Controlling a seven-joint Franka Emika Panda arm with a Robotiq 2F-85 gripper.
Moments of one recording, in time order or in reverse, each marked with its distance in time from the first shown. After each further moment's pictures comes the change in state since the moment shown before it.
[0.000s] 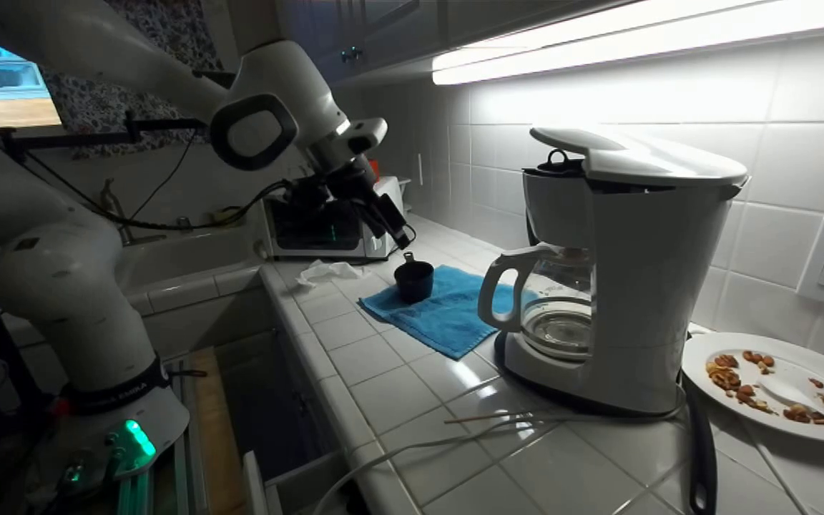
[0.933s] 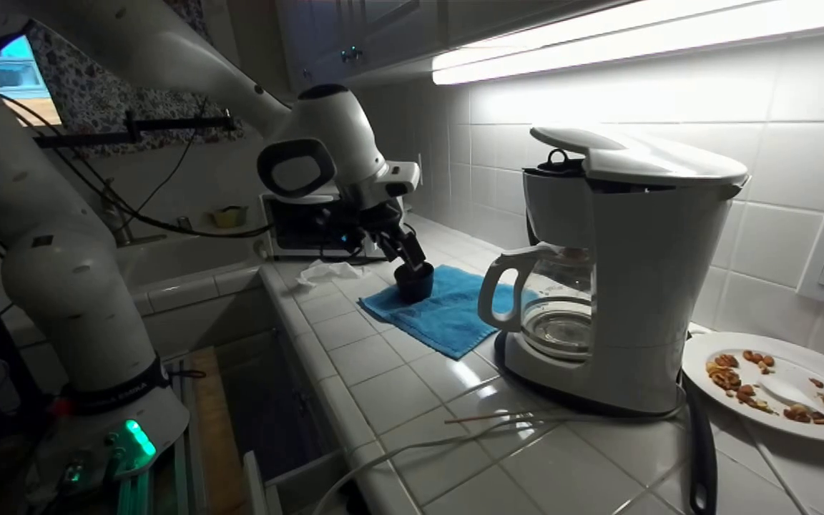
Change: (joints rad) arm 0.143 0.252 -0.100 0.095 0.302 0.041 -0.251
